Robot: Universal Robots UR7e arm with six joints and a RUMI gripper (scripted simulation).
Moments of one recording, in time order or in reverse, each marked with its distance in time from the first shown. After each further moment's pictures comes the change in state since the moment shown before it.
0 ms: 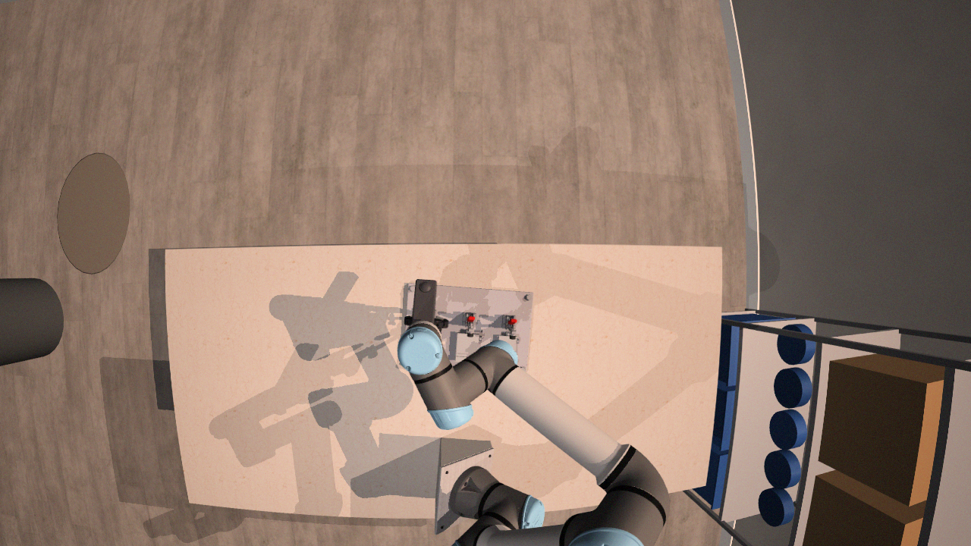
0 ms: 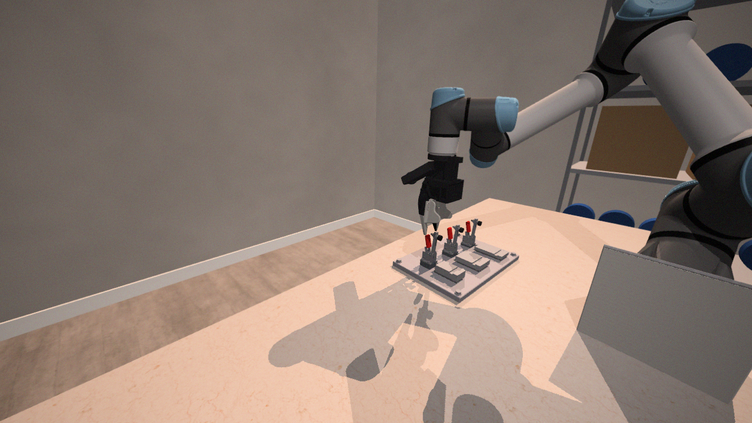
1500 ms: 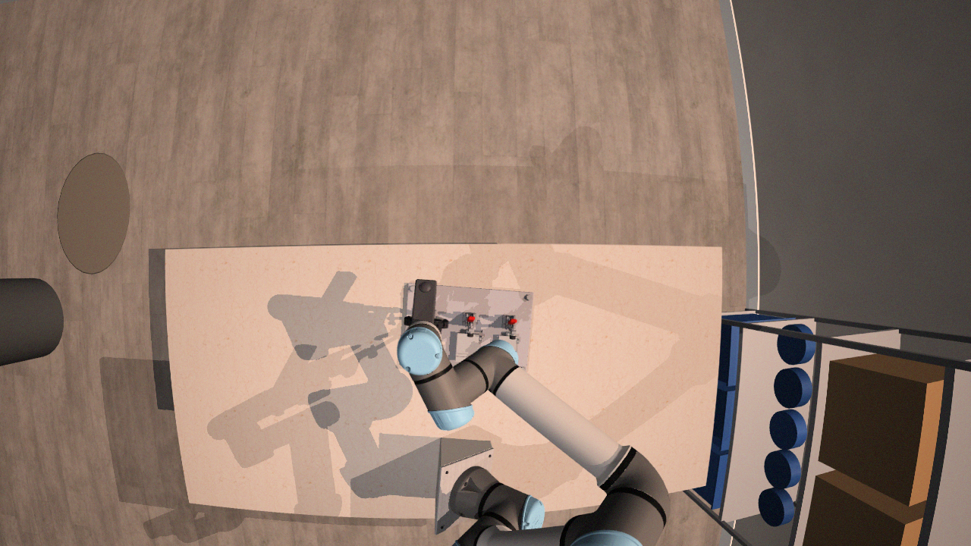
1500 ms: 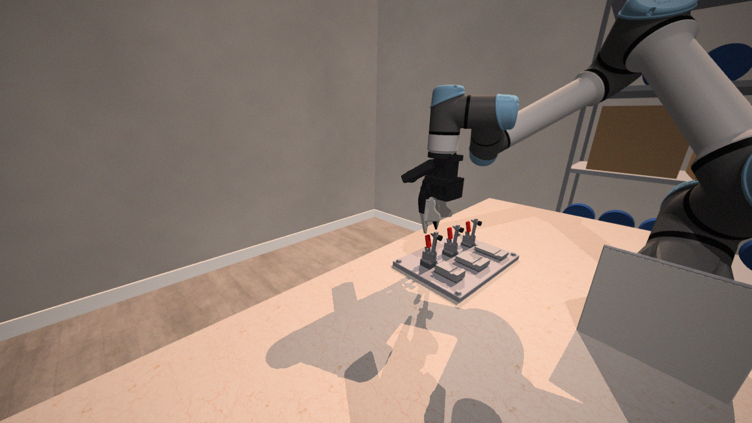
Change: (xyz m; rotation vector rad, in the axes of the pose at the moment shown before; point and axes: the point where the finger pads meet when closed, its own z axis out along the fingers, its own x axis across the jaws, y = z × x) arm 0.000 0.000 -0.005 -0.001 0.000 0.000
